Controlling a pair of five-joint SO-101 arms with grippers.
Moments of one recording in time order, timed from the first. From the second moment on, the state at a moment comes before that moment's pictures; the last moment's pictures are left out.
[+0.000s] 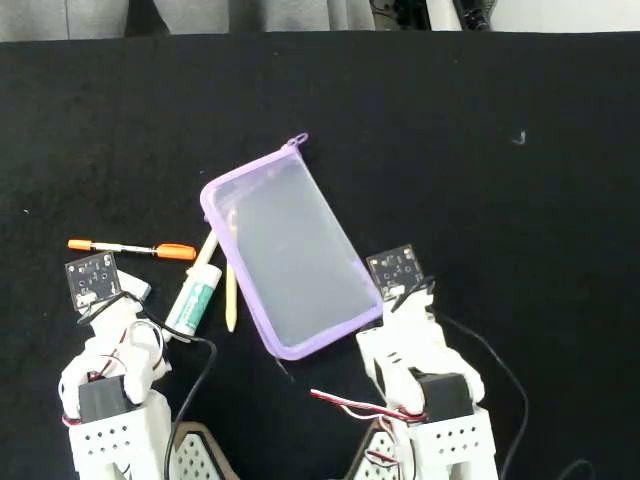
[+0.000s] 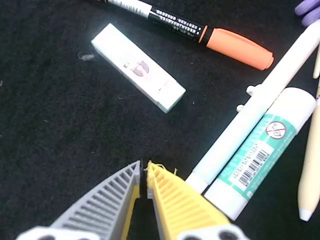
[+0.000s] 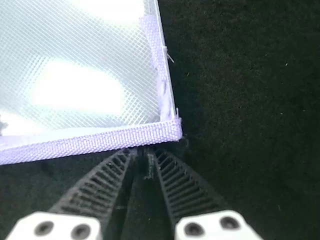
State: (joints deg) left arm -19.6 -104.3 96.2 72.8 2.9; right arm -9.8 -103.5 96.7 74.2 6.9
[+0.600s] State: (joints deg) left arm -16.0 -104.3 96.2 72.8 3.0; right arm -9.8 -103.5 96.7 74.2 6.9
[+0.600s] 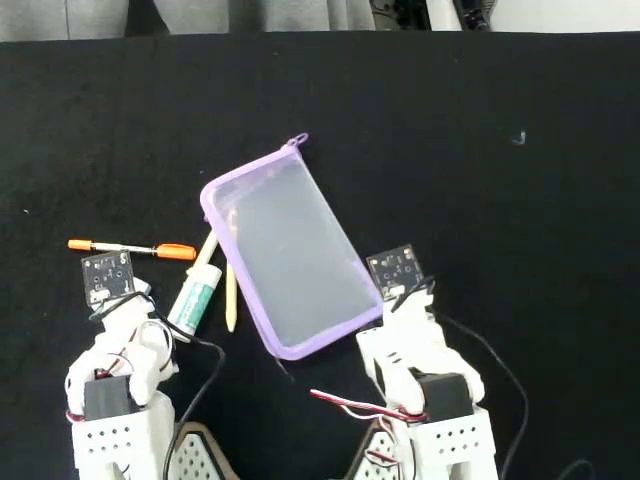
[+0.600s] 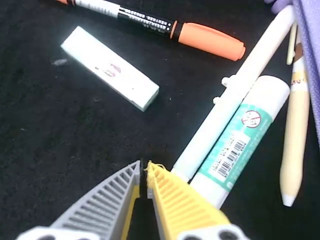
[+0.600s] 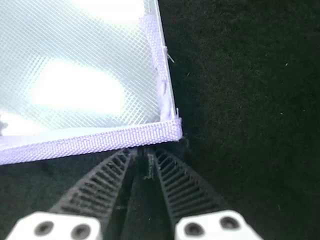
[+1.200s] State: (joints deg) left arm -72.4 -104.7 84.2 56.4 -13.7; right arm 4.2 -103.5 96.7 73.1 6.8
